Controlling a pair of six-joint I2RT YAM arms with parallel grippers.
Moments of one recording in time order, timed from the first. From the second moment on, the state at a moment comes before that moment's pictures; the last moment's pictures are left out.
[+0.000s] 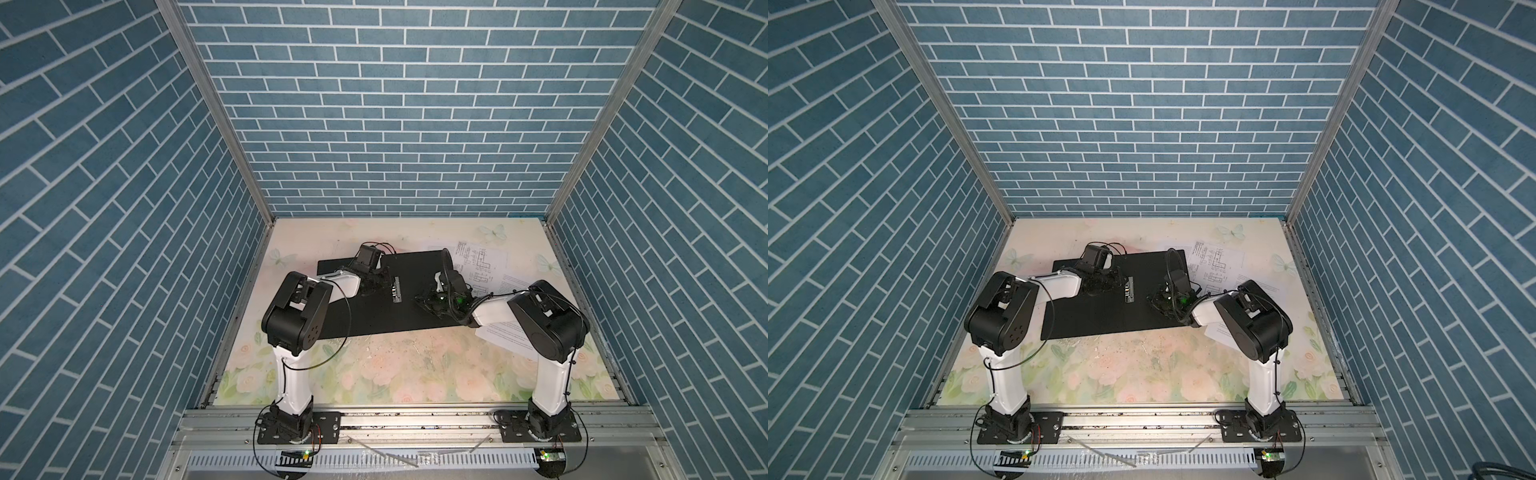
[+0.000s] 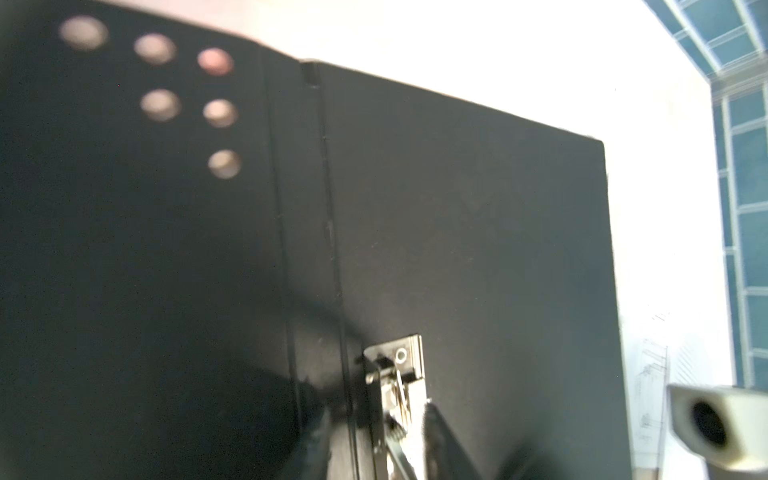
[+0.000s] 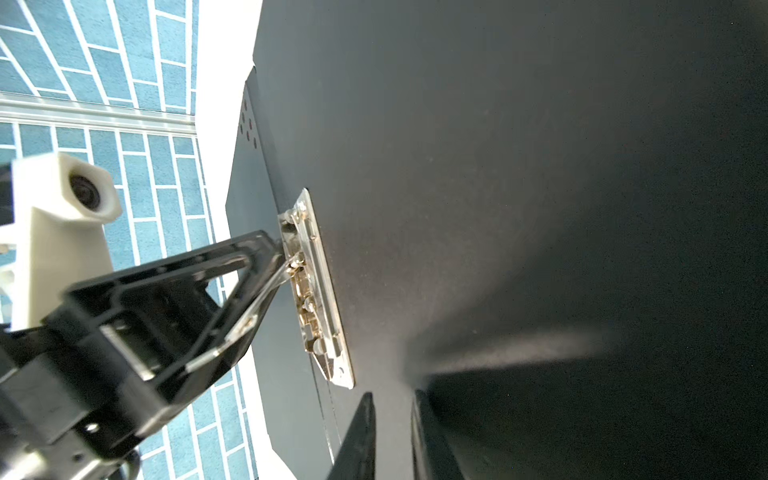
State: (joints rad) left arm -0.41 1.96 1.14 -0.06 0.23 -0.61; right arm 0.66 1.93 0.85 0.42 -0.31 1.15
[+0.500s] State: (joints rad) left arm -0.40 1.74 0.98 -0.06 0.20 -0.71; right arm 0.66 1.97 0.84 0.53 -0.33 1.15
